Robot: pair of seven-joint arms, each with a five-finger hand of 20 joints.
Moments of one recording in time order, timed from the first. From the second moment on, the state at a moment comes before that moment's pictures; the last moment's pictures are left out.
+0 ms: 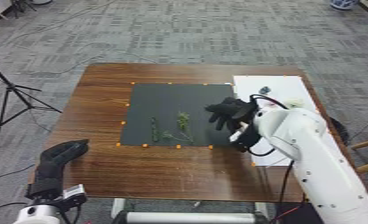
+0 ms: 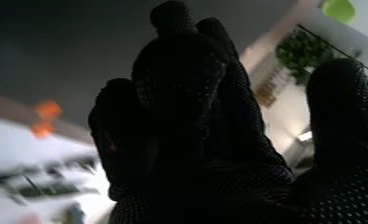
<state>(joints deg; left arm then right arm) 136.3 -57.3 -96.0 -120.1 63.2 26.5 11.2 -80.0 -64.2 72.5 -105.2 -90.8 -30.0 36.2</state>
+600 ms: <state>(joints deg) 137.5 -58.1 -96.3 -120.7 63.1 26.5 11.3 -80.9 -66.3 67.4 -105.9 -80.4 -35.0 41.2</state>
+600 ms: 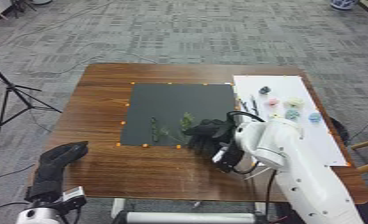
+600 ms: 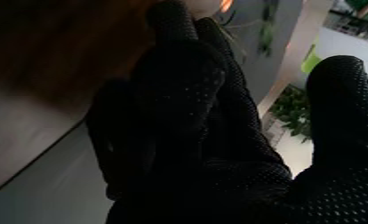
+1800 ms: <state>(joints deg) 136.4 -58.5 -95.0 -120.7 63.9 25.3 11.2 -74.5 -53.9 65.0 -94.2 -135.4 -17.9 25.0</state>
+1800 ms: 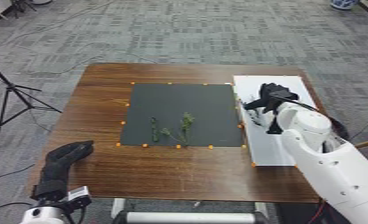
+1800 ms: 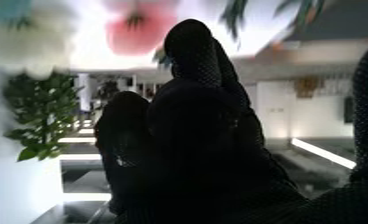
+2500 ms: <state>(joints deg) 134.9 -58.5 -94.7 -120.0 64.4 23.7 10.9 -71.2 -57.0 61.9 -93.4 -124.7 -24.2 31.7</state>
